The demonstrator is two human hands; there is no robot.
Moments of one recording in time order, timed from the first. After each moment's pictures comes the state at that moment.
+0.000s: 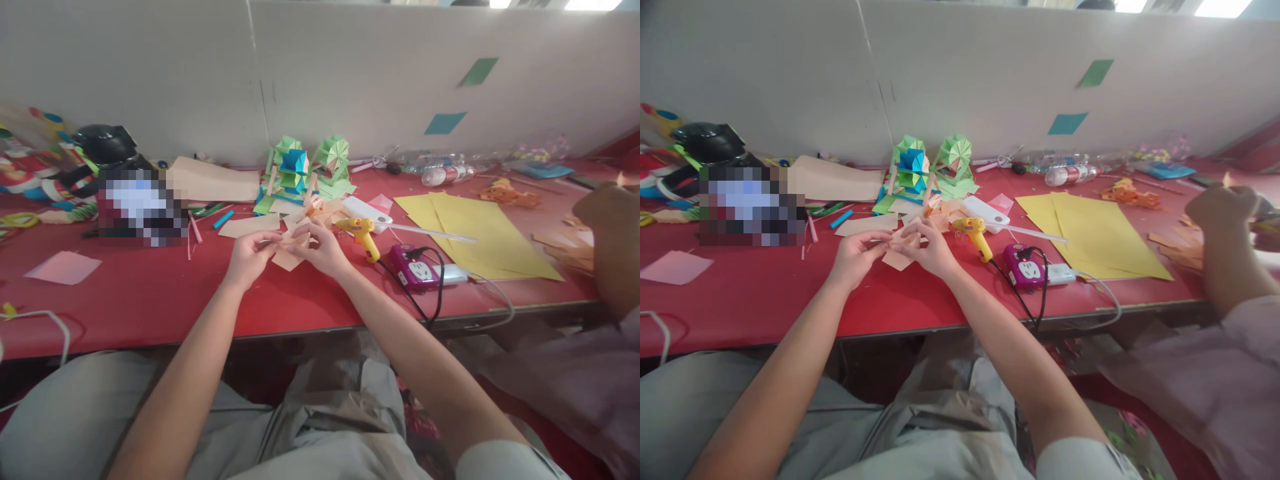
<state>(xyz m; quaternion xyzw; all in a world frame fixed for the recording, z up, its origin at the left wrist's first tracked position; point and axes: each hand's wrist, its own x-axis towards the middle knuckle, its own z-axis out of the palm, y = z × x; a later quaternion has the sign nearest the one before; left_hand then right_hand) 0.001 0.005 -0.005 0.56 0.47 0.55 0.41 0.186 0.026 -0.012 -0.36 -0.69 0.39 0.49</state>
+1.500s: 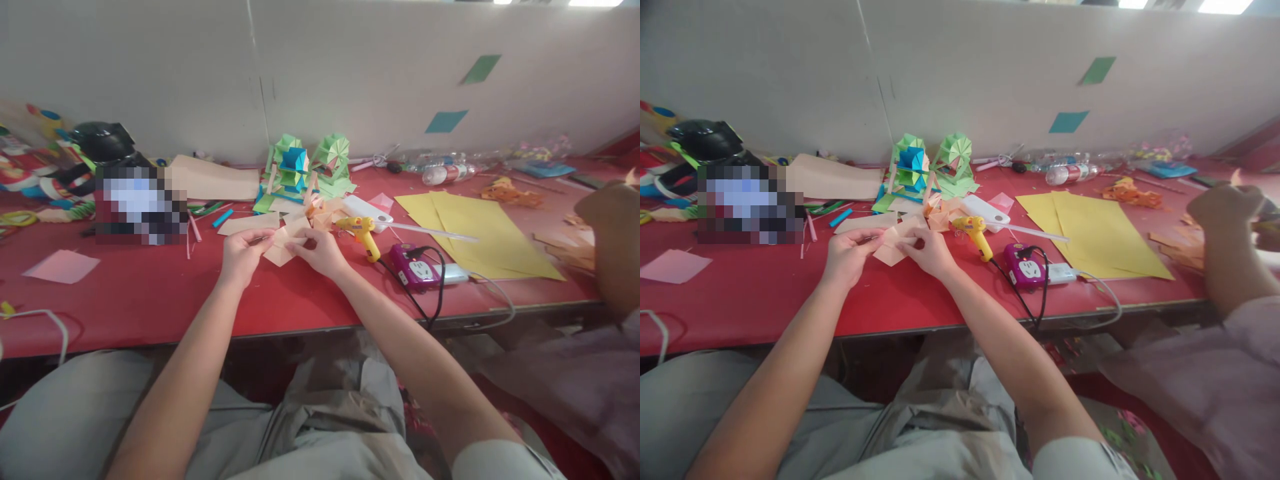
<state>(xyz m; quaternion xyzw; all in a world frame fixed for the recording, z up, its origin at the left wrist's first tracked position) 0.003 0.007 -0.003 0.45 0.48 0.62 0.43 0.186 0.030 -0.016 -0.41 -0.73 0.32 0.44</state>
